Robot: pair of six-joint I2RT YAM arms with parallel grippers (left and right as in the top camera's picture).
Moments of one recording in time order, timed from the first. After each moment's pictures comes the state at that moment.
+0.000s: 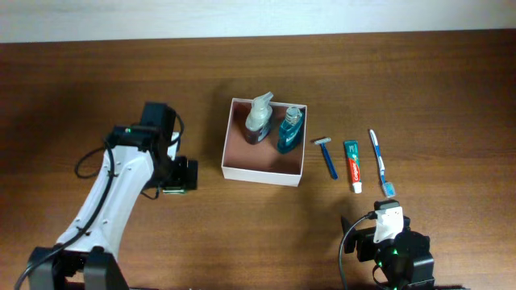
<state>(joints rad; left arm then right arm) -0.12 1.56 1.15 -1.09 -0.06 -0.13 0.16 0.01 0.18 -0.76 -0.05 0.04</state>
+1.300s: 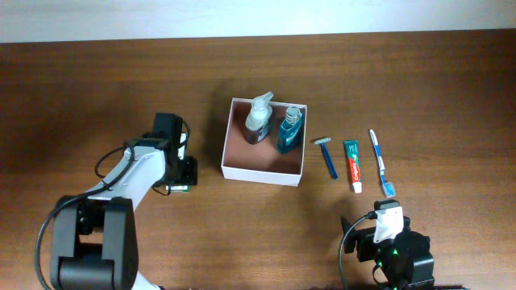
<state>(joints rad) -0.11 1.76 1.00 -0.66 -0.06 -0.12 0.16 0.01 0.18 -0.76 -0.05 0.04</state>
